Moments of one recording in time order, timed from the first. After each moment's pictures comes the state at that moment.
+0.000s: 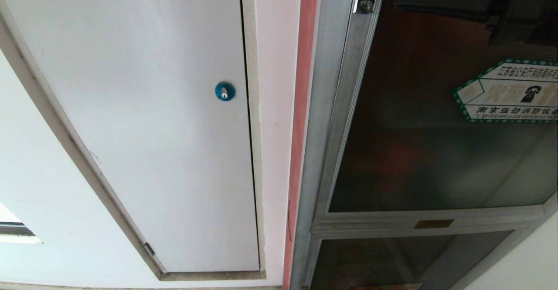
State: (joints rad) left arm 0.01 0.00 0.00 0.00 -0.02 0.00; right arm 0.58 1.40 -1.52 0.08 0.23 0.20
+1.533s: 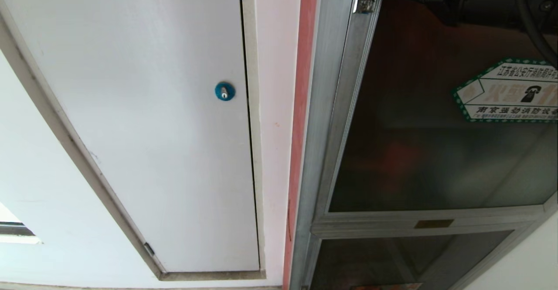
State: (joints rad) left arm 0.01 0.00 0.00 0.00 -0.02 0.00; right arm 0.54 1.55 -1.64 -0.03 0.16 0.19
